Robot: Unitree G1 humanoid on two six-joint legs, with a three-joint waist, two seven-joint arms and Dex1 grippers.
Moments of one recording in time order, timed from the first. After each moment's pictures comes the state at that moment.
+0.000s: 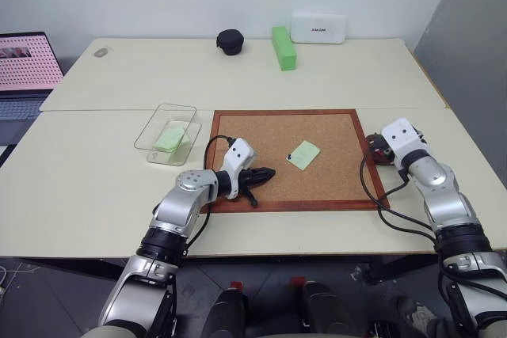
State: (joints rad) left arm -0.51 0.34 -0.18 0.24 -0.20 0.43 -0.87; right arm -0.49 -0.57 0.02 0.41 -0.19 0.05 0.23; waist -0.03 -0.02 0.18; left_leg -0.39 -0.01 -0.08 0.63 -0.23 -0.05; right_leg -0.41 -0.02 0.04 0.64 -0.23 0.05
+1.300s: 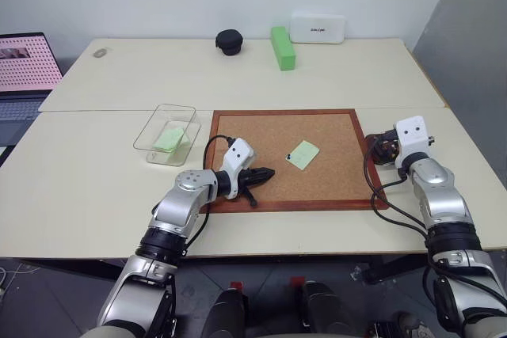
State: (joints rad) left arm -0.51 0.35 -0.19 0.23 -0.20 0.42 -0.86; right arm -0.52 -0.48 -0.10 0.44 -0.04 0.21 0.21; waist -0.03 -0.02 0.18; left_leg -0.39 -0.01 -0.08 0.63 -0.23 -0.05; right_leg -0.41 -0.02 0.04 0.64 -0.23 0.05
